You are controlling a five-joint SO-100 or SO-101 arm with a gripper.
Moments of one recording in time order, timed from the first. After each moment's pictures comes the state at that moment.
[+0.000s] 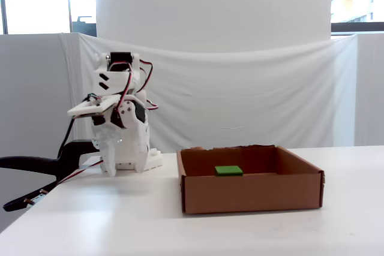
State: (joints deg) arm -12.1 181.8 170.5 71.2 -64.6
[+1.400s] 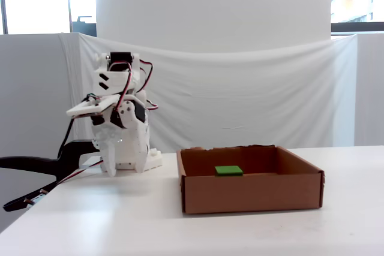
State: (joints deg) arm -12.1 181.8 170.5 71.2 -63.5
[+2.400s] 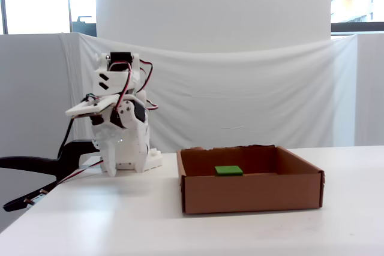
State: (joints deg) arm -12.1 181.8 170.5 71.2 -62.5
